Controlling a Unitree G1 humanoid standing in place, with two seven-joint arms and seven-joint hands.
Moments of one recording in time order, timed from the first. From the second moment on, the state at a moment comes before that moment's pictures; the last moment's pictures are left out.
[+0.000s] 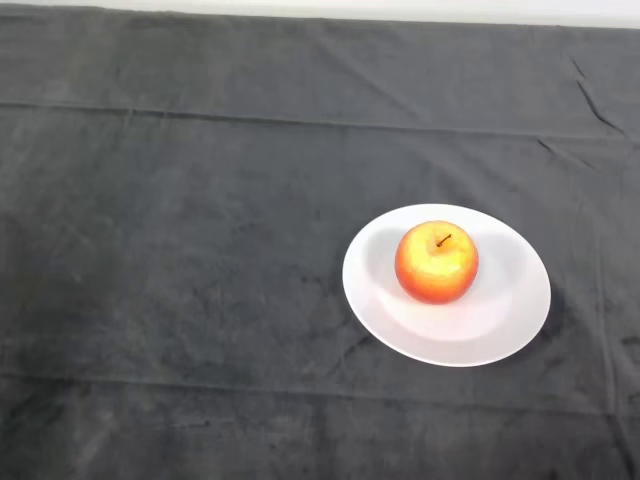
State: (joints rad) left arm -0.09 0.52 0.26 0.24 0.23 -0.70 0.86; right arm -0.56 -0.42 -1.05 1.20 1.02 -0.07 0.42
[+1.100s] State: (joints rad) left arm -0.09 0.48 0.30 0.24 0.22 -0.70 0.80; right arm -0.56 -0.42 -1.05 1.20 1.02 -0.07 0.42
